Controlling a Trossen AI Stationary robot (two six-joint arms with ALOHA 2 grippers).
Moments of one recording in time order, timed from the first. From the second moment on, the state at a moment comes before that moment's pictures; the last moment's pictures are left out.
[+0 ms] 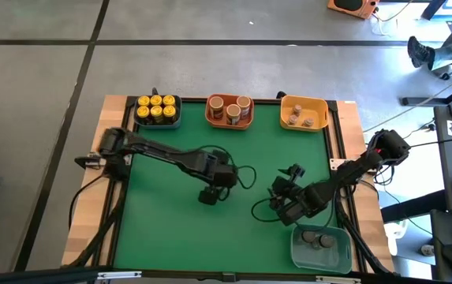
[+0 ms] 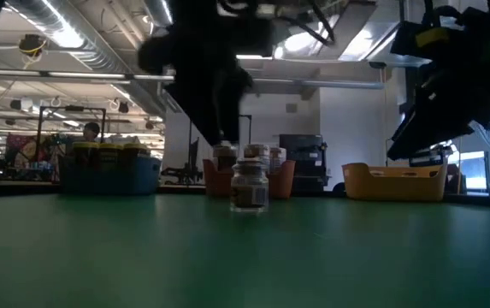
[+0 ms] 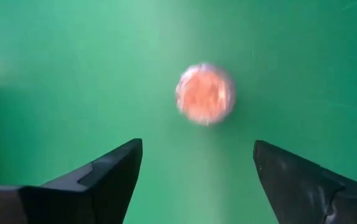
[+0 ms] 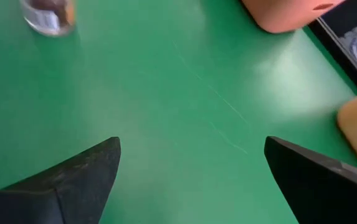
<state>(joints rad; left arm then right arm) -0.14 1.94 1.52 -0.87 -0.16 0.15 0.58 1.55 0.86 -0.73 0.80 0.94</state>
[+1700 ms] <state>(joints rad) -0.16 1.15 0.26 0.42 -0.19 0.06 0.21 1.96 0.86 0.54 0.35 0.30</state>
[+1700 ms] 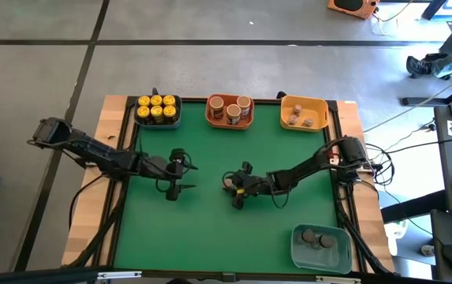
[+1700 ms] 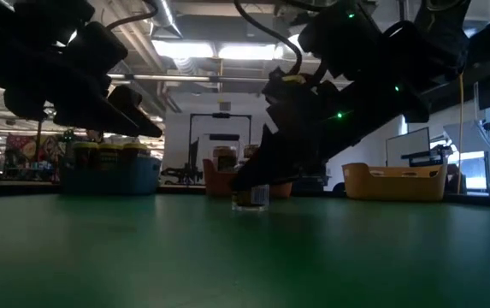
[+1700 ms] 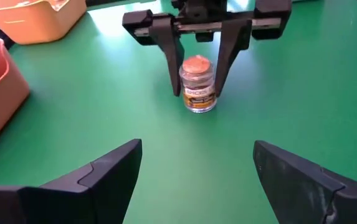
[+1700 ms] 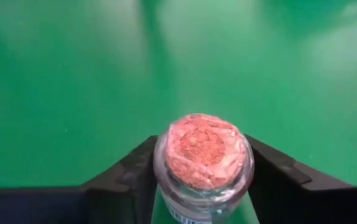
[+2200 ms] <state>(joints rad) -0.15 1.15 0.26 0.40 -0.19 0.07 0.19 1.63 0.86 0.12 0.65 0.25</state>
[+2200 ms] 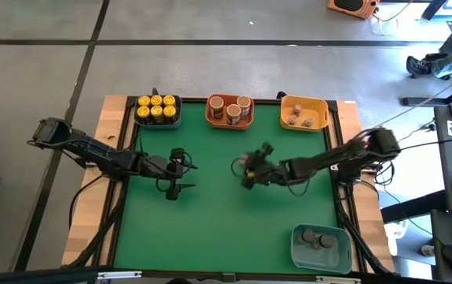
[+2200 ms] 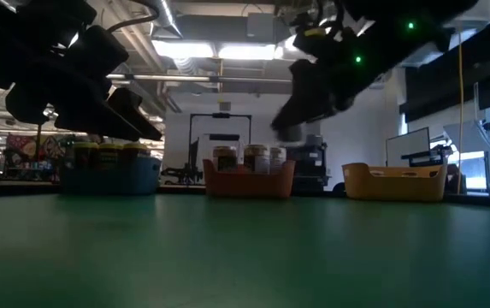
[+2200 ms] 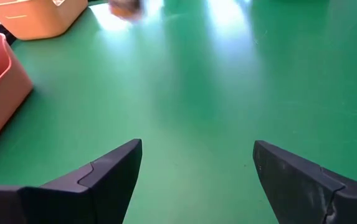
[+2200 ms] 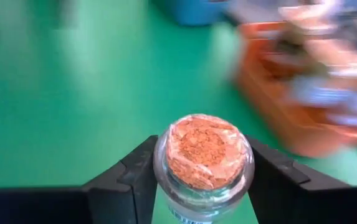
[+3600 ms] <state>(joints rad) -0.15 1.15 0.26 0.40 -0.19 0.07 -0.49 1.43 0.73 -0.16 0.84 0.60</state>
